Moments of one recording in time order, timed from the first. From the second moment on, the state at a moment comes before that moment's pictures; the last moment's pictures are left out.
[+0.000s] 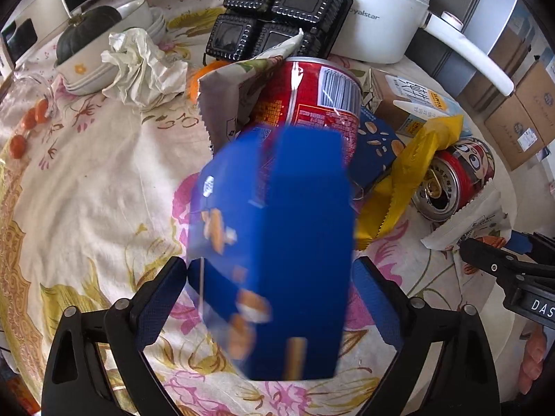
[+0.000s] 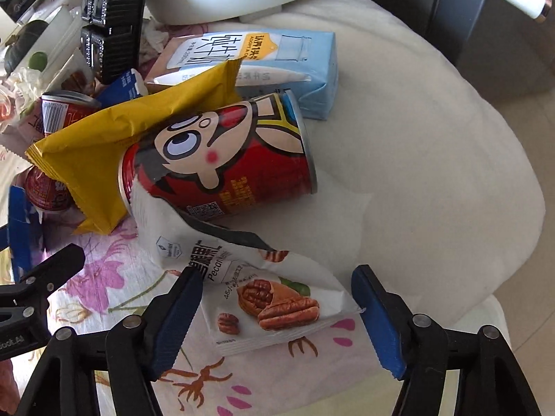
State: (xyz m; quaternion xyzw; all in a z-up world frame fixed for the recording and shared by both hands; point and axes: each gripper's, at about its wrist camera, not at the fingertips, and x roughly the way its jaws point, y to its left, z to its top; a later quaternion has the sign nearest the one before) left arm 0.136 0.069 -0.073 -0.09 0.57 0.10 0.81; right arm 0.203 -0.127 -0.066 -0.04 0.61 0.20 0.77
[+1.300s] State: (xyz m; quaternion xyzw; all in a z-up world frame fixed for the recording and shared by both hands) left arm 0.010 0.014 0.017 -0.23 0.42 -0.11 0.87; right arm 0.131 -0.213 0.041 0.13 0.51 0.19 0.83
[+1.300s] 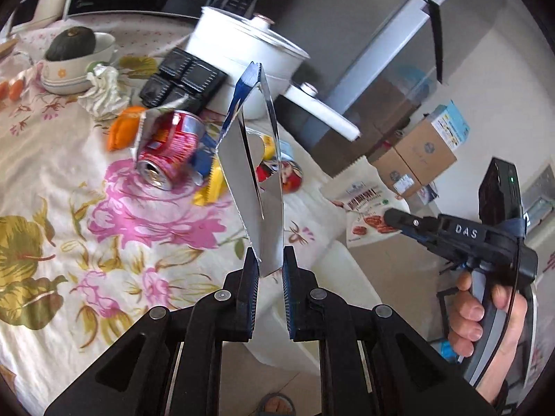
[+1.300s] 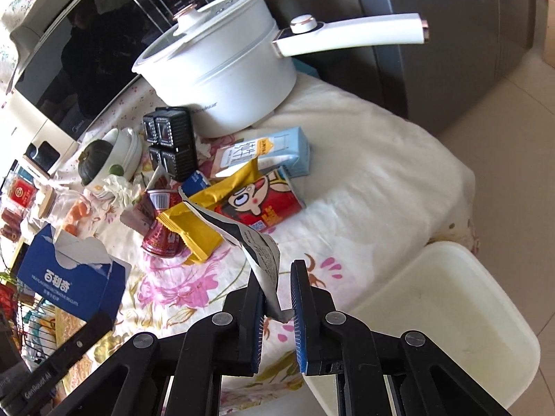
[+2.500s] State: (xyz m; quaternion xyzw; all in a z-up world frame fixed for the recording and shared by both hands) left arm 0.067 -0.072 -0.035 -0.07 0.53 -0.11 0.84; right arm 0.113 -0.277 -0.008 0.29 0.58 0.05 0.76
